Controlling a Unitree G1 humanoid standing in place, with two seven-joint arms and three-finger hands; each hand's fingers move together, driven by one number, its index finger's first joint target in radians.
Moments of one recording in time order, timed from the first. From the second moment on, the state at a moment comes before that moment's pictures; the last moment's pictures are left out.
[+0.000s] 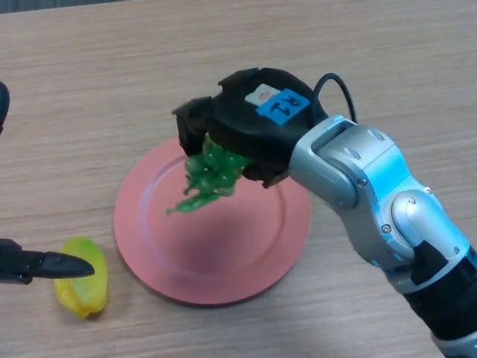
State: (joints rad) left arm 0.09 0.27 0.45 -0.61 -0.30 0.21 -0.30; right arm -0.71 -0.20 0.51 -0.01 -0.98 0.05 0.49
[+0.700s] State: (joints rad) left arm 0.10 0.26 0.45 -0.66 -0.30 0.21 -0.31; right arm -0.36 -0.19 0.29 -0.66 -0.50 0.53 0.42
